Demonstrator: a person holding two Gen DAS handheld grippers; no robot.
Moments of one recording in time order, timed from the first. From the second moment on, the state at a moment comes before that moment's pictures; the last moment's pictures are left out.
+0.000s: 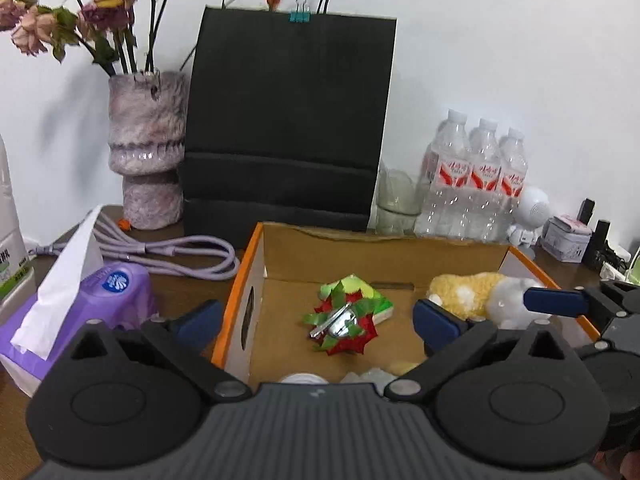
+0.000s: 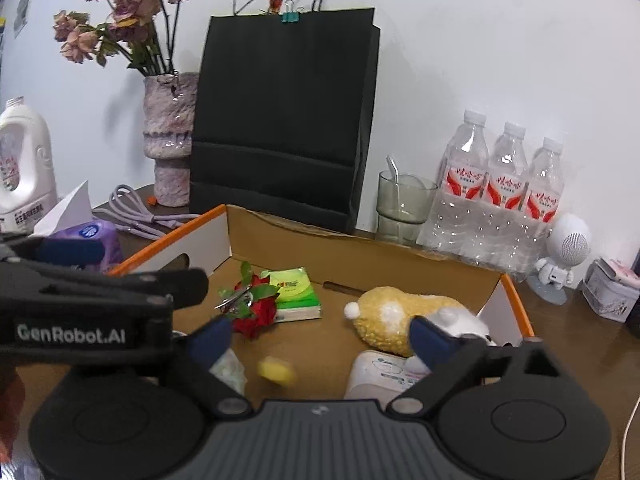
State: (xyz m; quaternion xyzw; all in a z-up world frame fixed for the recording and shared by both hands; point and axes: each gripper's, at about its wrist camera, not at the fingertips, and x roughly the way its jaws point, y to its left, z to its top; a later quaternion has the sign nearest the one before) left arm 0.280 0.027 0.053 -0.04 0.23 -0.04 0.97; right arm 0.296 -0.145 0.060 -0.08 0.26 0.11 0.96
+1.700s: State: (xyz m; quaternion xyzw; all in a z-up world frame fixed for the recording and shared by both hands) left arm 0.092 0.080 0.001 -0.04 0.28 -0.04 0.96; right arm 0.102 -0.219 -0.006 -0.02 0.34 0.11 0.93
